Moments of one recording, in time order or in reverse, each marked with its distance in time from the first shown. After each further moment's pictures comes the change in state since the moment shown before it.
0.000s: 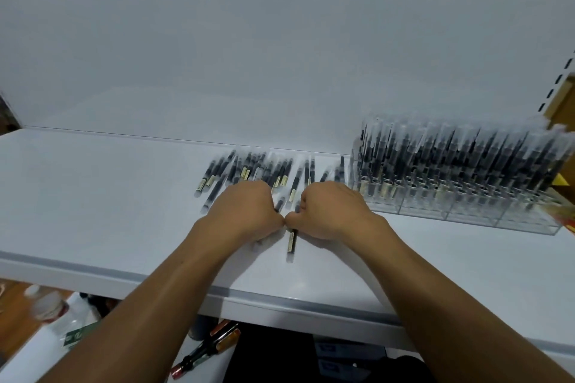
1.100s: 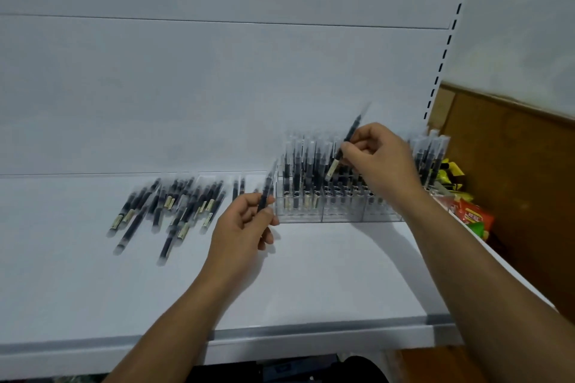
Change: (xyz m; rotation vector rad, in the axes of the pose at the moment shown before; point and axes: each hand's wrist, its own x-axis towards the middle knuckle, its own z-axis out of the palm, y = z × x) left_hand -0.024 0.083 0.042 -1.402 0.069 0.199; right_hand -0.044 0.139 -0.081 0.735 0.700 0.235
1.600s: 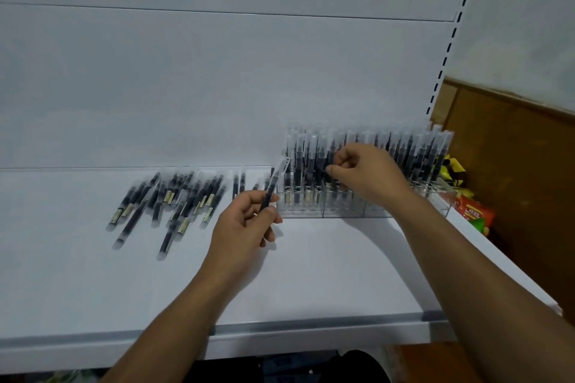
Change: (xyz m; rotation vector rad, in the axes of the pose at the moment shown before) left_hand -0.001 -0.004 -0.003 0.085 -0.032 0.044; right_hand 0.001 0.012 0.012 -0.434 -0.247 -0.024
